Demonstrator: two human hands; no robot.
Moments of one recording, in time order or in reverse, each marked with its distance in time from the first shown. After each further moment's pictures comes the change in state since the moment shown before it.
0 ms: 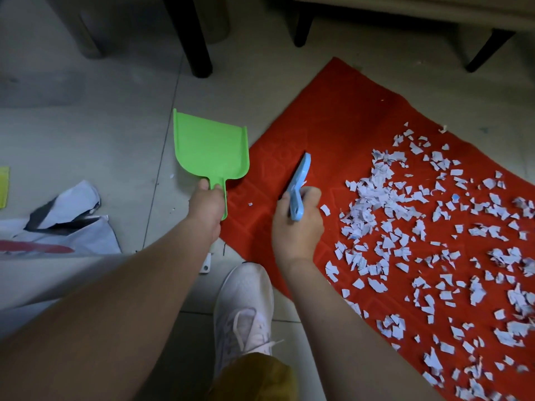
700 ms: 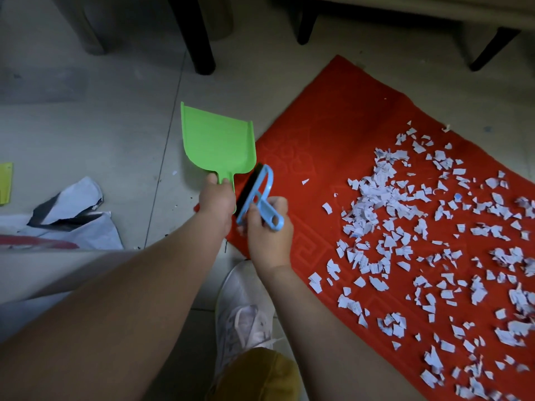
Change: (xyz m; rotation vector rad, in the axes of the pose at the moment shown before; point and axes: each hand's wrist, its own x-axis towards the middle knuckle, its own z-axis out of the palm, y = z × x) left_hand -0.004 0.004 0.015 0.002 0.056 0.031; right_hand -0.028 0.006 0.029 0.354 -0.308 0.168
